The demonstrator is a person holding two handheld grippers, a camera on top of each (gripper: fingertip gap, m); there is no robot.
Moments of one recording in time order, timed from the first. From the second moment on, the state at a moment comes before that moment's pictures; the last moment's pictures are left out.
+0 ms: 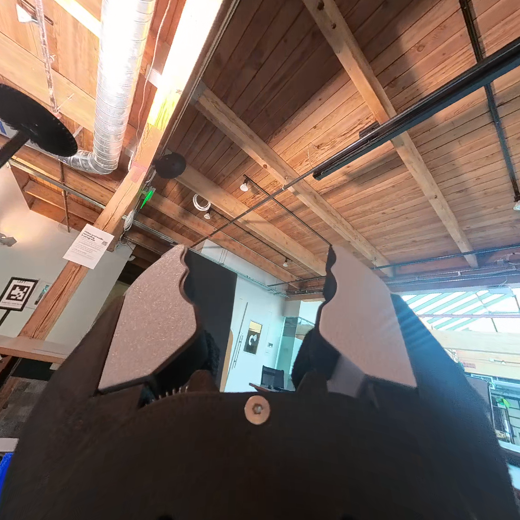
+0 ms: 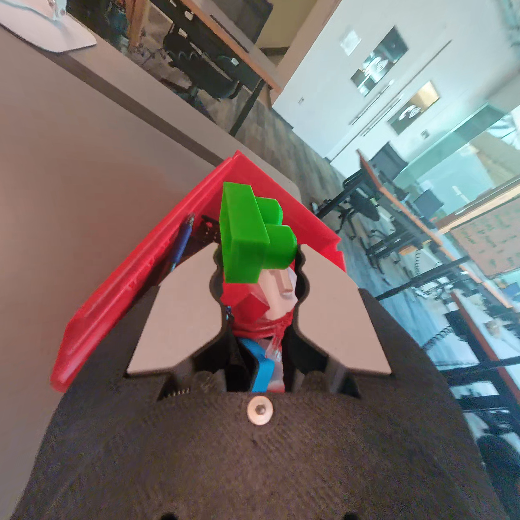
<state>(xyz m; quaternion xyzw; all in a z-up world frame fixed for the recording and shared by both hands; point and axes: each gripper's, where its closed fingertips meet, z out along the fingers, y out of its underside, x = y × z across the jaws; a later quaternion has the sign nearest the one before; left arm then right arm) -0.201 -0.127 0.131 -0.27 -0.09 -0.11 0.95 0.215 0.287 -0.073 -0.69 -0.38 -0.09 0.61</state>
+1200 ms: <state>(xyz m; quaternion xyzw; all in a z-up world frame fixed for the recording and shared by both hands) -0.185 -0.113 0.130 -0.32 -0.04 -0.03 0.95 0.181 0.314 0.023 -0.65 -0.20 0.18 0.71</state>
